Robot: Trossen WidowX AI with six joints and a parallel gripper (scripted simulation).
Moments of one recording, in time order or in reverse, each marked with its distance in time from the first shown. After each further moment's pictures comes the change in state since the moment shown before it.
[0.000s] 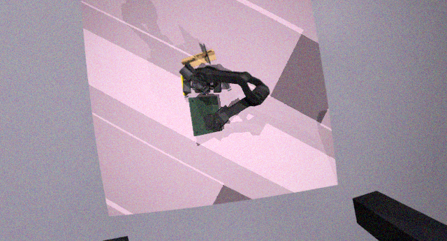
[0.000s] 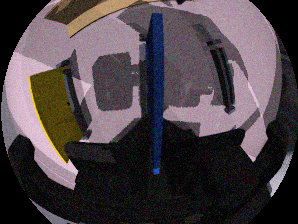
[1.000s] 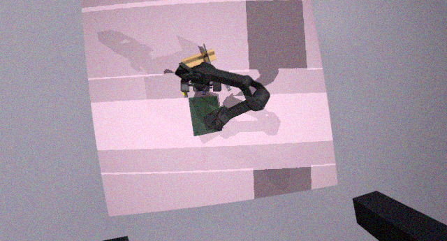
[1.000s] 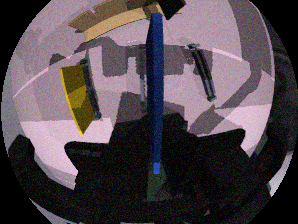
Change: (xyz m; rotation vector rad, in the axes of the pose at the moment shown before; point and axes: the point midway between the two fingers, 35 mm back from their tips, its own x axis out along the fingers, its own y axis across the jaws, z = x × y) arm -0.058 0.000 0.000 -0.002 0.001 -0.001
